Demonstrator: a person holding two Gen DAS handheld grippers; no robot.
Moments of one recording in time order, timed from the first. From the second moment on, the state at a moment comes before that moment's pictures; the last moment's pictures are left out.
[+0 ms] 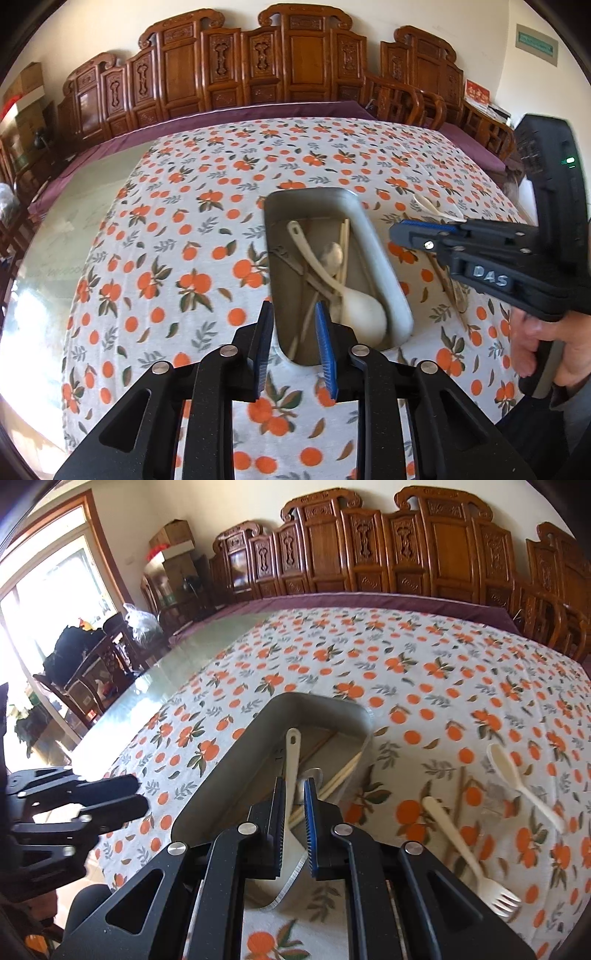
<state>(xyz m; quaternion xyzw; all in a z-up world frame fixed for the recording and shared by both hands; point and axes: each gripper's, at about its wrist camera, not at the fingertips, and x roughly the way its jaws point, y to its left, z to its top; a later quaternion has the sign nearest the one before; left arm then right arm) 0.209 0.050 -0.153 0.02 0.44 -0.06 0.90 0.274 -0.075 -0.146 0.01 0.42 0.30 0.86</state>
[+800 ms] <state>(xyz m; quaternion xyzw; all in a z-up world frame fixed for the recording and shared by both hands) 0.232 -0.043 -0.170 0.03 0.44 -0.11 0.89 0.278 -0.210 -0.171 0.00 0.41 0.24 0.88</state>
